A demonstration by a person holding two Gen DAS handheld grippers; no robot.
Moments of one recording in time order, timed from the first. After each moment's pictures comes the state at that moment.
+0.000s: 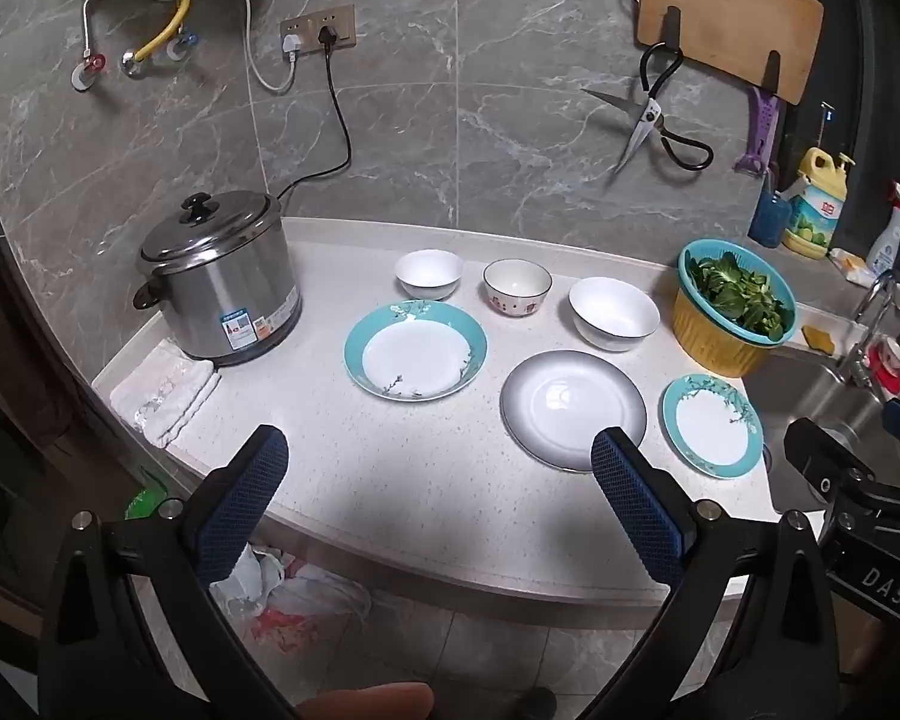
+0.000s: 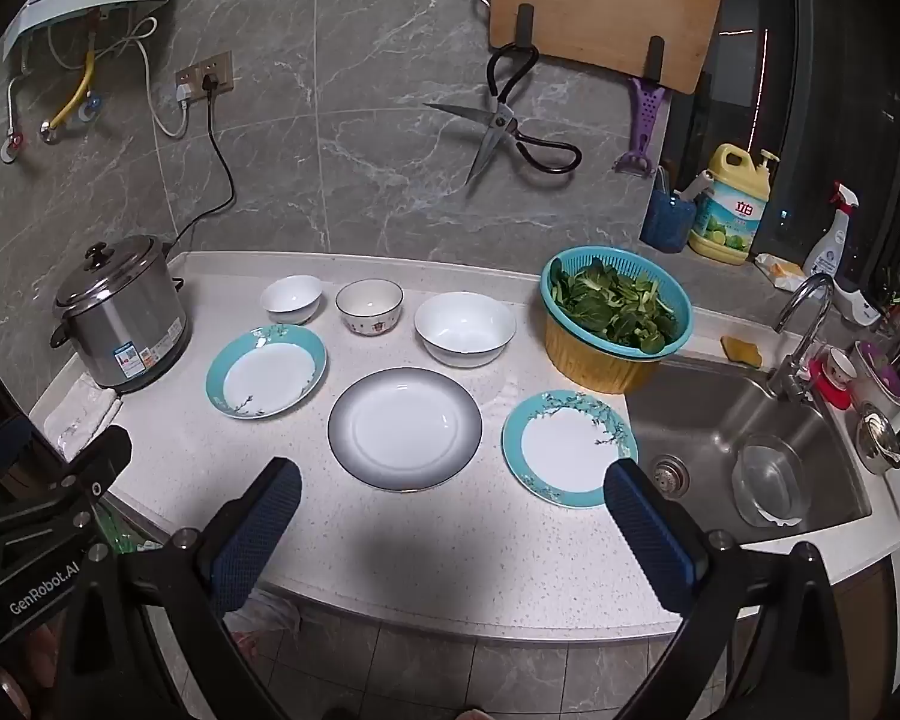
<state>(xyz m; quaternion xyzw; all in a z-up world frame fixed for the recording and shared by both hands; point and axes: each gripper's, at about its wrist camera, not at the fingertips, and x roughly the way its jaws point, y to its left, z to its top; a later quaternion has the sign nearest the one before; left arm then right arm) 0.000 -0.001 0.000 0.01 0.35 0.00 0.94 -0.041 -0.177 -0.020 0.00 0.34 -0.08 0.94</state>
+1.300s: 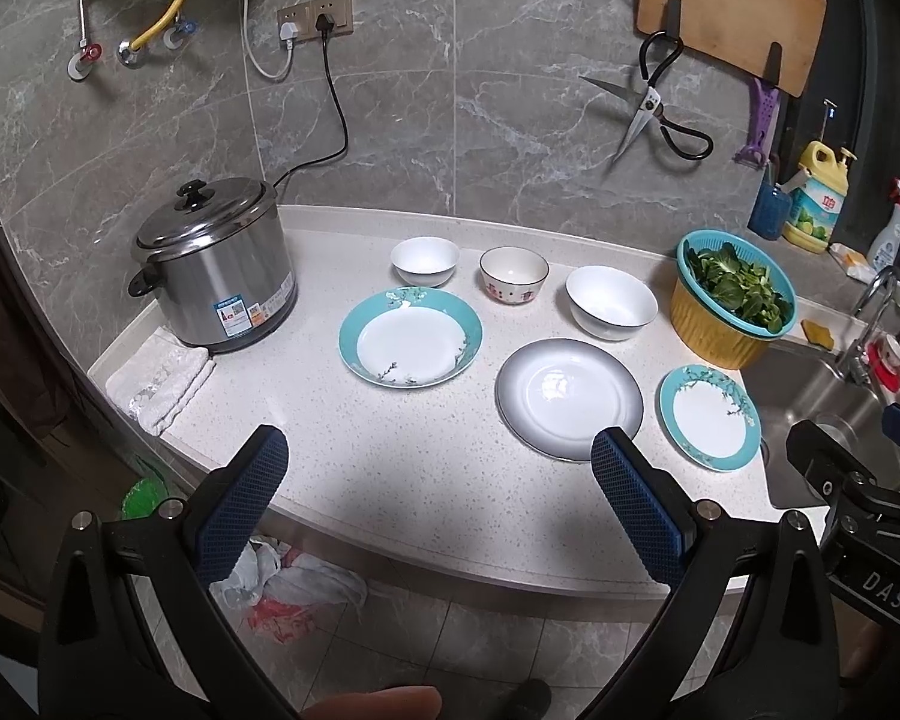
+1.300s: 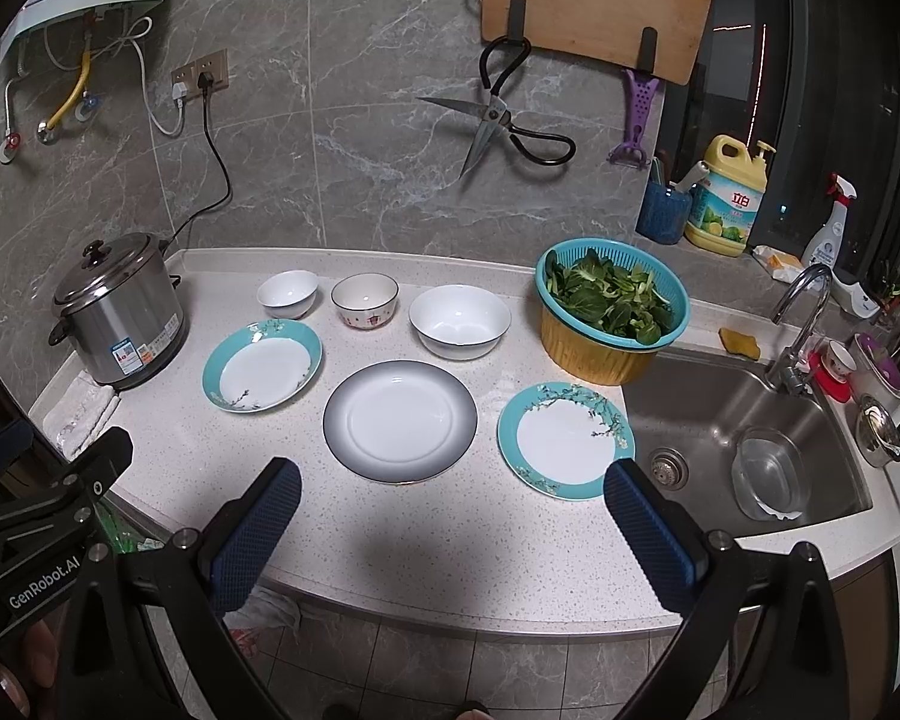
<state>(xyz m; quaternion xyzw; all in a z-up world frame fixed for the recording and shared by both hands) -0.010 -0.001 -0.023 0.00 0.36 0.00 0.93 -0.044 -0.184 -0.022 0.00 0.34 -0.08 0.94</state>
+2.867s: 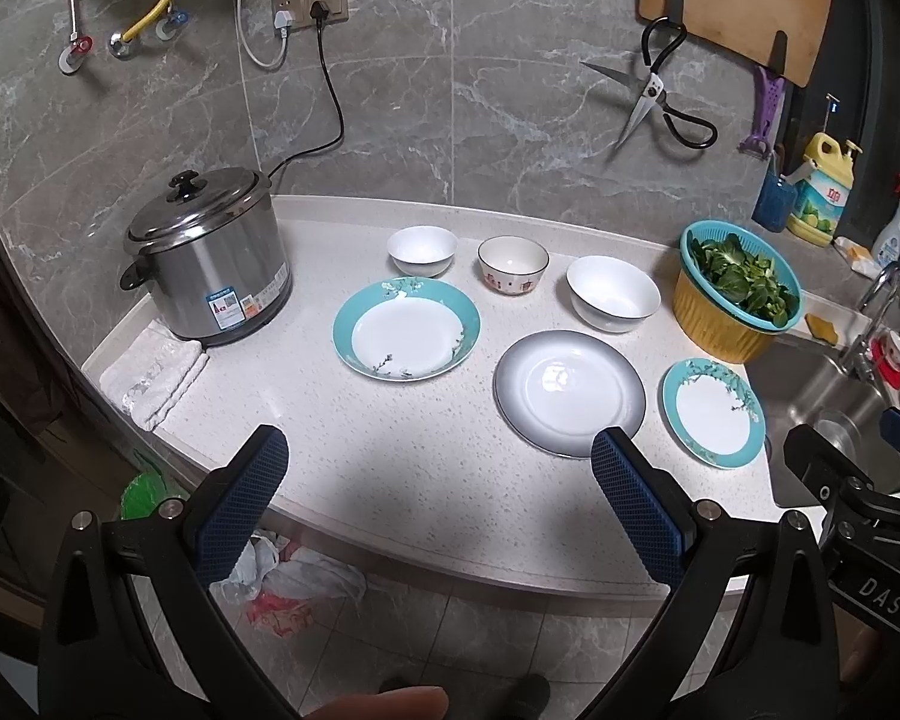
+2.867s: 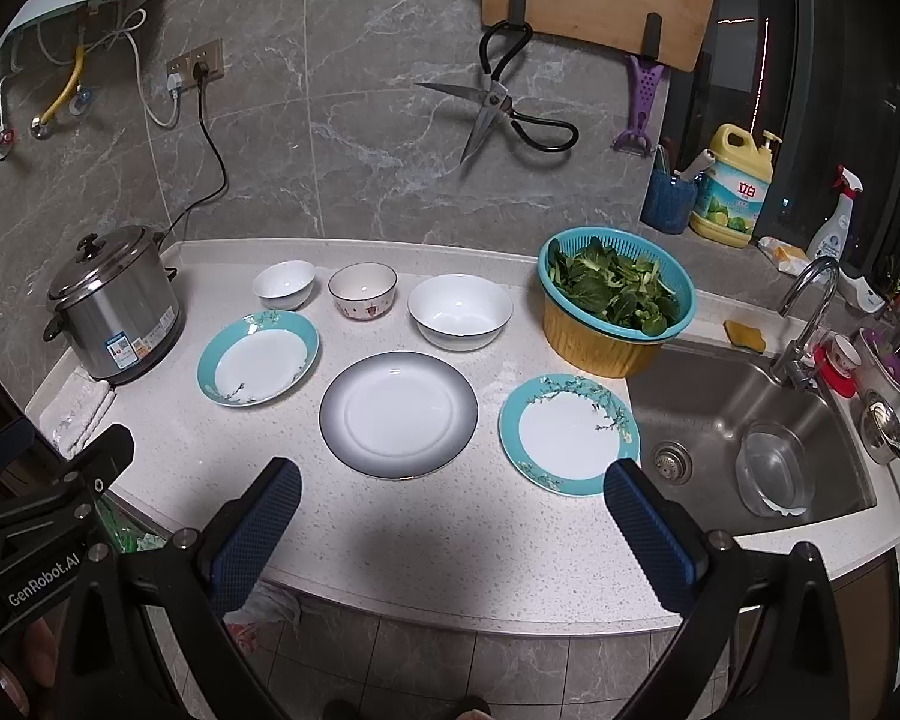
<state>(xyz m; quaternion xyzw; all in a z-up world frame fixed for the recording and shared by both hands) 0.010 -0.013 -0.037 0.01 0.38 0.00 0.93 -0.038 -0.186 -0.037 0.01 0.35 -0.08 0.93</state>
